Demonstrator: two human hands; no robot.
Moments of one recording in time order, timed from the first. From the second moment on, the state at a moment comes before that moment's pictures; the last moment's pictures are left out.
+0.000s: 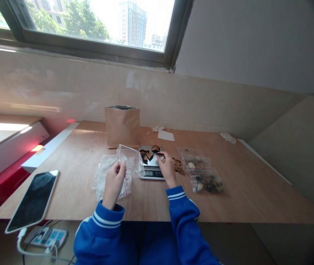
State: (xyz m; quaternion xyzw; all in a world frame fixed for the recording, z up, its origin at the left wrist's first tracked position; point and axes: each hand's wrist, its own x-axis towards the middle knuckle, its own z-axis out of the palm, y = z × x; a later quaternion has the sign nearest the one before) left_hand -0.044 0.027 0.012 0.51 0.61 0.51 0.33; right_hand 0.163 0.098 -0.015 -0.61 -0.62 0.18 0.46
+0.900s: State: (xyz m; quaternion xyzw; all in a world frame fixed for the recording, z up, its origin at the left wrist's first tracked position) left_hand -0.047 0.026 0.005 0.41 0.62 0.56 0.37; right_hand 0.108 0.081 0.050 -0.47 -0.71 0.18 0.49
